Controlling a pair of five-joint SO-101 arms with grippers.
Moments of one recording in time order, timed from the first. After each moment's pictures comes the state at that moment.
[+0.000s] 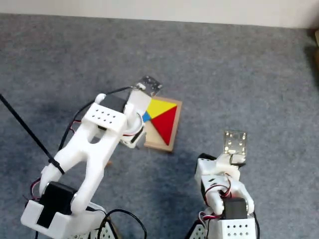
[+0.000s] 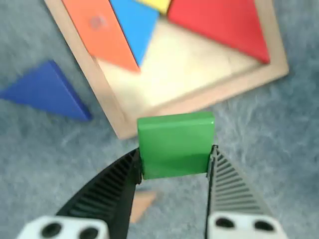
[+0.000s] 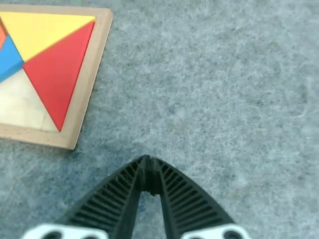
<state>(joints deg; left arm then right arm) 14.5 -7.8 27.0 72.4 -10.1 -8.4 -104.5 95.9 61.9 -5.6</state>
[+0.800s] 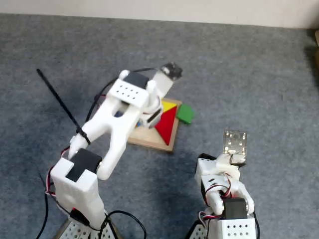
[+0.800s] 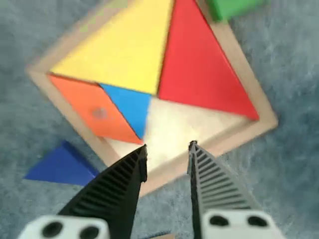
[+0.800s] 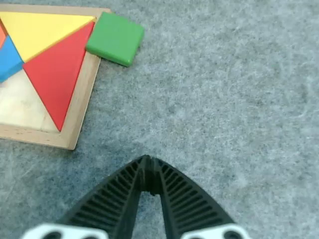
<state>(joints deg) 18.1 16.4 -4.4 79.4 -14.1 -8.4 -104.5 96.0 61.9 -5.6</state>
